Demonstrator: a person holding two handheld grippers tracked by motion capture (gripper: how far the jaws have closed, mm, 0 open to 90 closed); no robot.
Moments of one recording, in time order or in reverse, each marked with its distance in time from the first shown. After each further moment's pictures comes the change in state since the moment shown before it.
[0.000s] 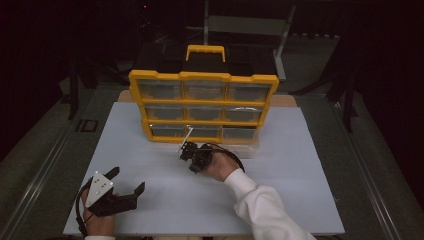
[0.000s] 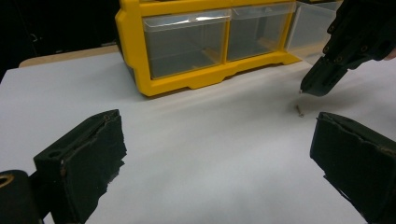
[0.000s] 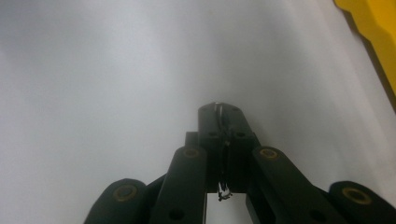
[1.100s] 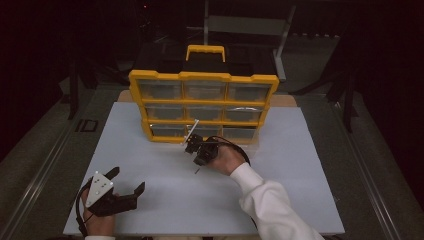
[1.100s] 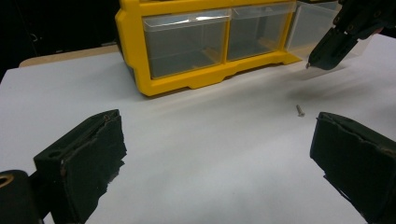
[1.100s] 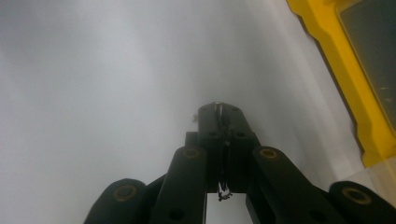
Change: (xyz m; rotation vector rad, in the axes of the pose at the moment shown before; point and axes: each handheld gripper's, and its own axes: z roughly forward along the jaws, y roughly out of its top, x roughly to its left) left arm 0.000 0.000 0.000 0.000 -0.001 0.000; right arm -0.013 -0.002 -0.026 -0.008 -0.031 0.009
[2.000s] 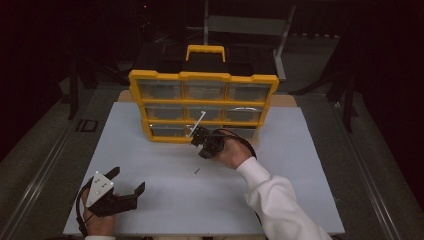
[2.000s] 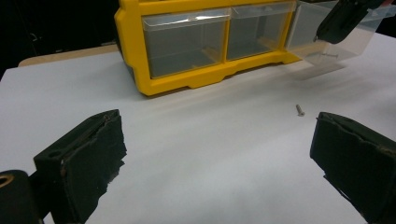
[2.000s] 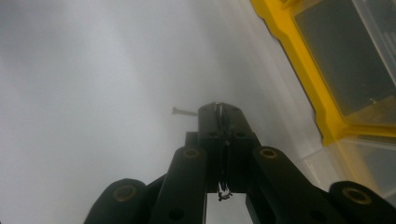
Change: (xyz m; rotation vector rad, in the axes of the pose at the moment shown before) left arm 0.000 0.000 0.001 0.003 0.000 0.001; right arm -0.014 -0.003 -0.023 -0.018 -0.028 0.022
